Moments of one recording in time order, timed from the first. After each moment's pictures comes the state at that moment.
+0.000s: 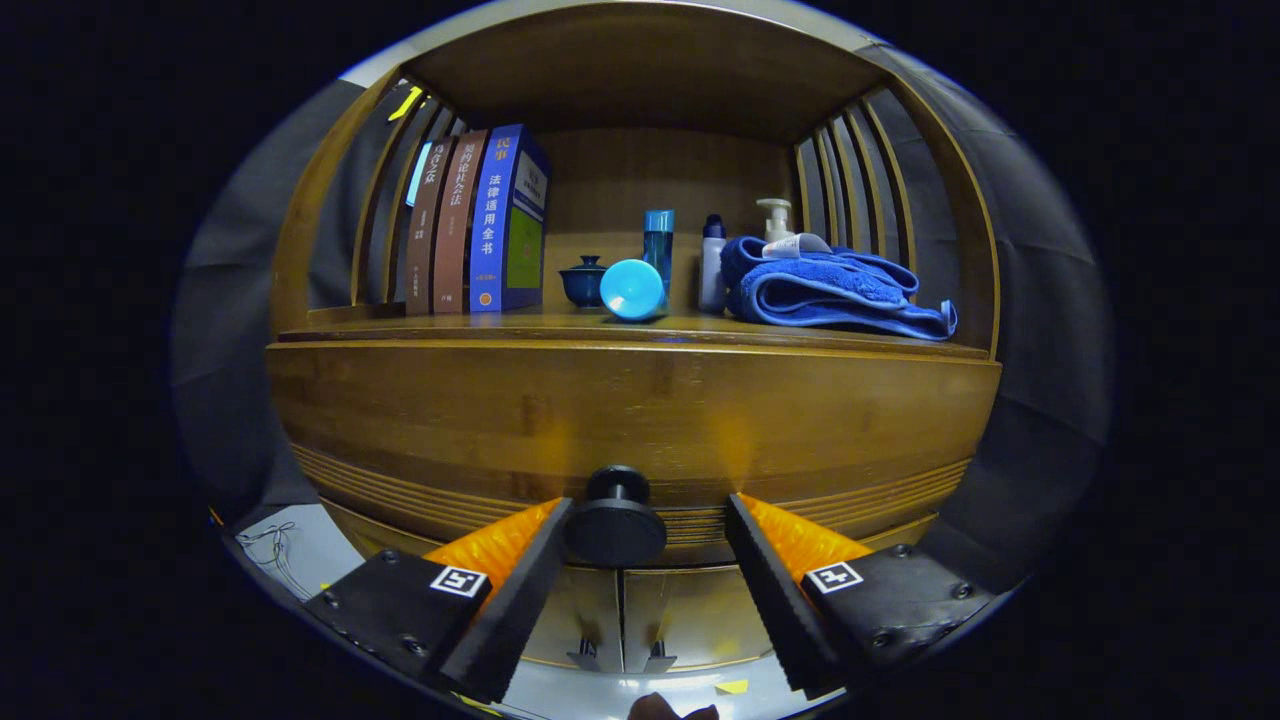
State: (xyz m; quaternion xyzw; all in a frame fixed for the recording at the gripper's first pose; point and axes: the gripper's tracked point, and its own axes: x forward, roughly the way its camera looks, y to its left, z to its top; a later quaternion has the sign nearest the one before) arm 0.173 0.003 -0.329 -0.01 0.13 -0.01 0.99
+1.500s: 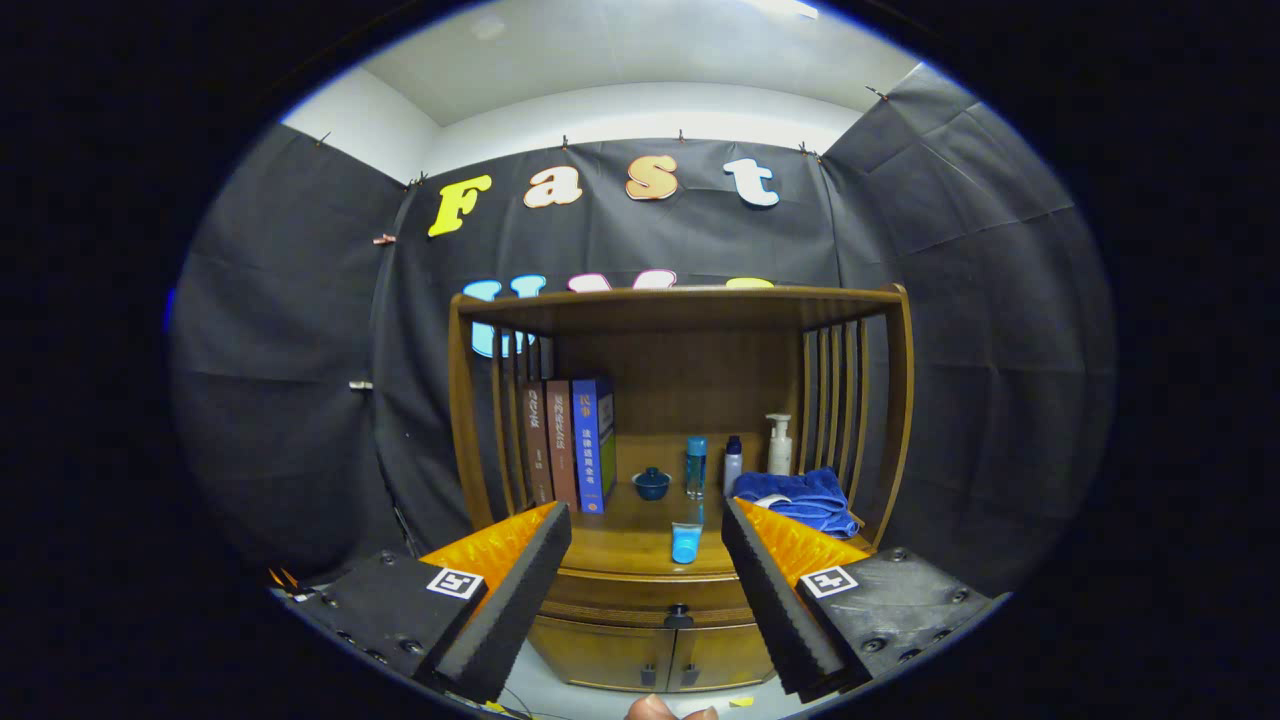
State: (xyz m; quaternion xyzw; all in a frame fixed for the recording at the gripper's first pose) arm 0.022 0.033 0.011 0.04 0.01 0.04 1.00
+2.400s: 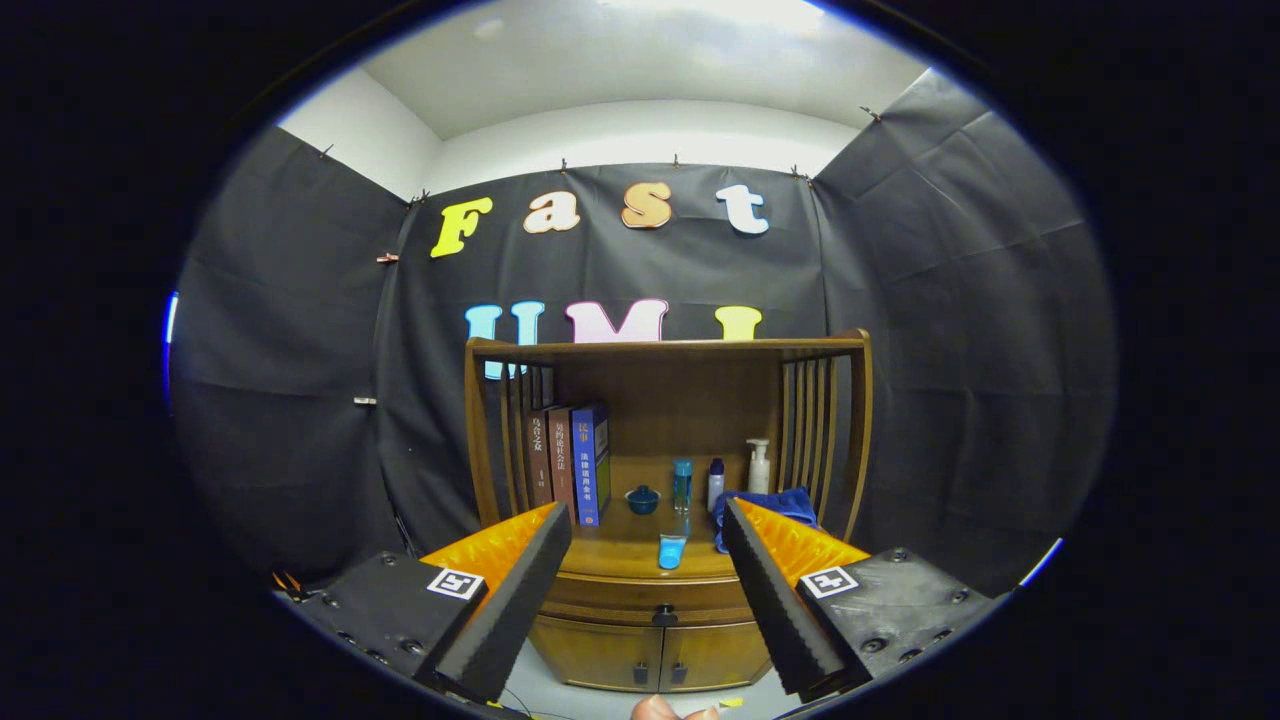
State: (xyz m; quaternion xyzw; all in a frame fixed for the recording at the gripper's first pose) arm -0.024 0.018 0.036 0.03 -0.01 0.04 1.00
